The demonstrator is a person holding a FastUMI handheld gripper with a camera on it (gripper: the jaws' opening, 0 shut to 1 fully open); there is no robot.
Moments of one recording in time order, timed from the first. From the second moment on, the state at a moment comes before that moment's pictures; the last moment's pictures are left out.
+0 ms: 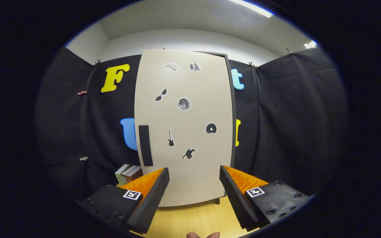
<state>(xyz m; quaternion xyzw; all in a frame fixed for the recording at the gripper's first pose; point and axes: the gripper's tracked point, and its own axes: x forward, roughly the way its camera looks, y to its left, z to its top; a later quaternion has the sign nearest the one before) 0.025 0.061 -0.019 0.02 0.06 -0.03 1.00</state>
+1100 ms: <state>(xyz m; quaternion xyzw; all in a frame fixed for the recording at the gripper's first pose) 0.022 0.060 -0.018 0.02 0.06 -0.03 1.00</state>
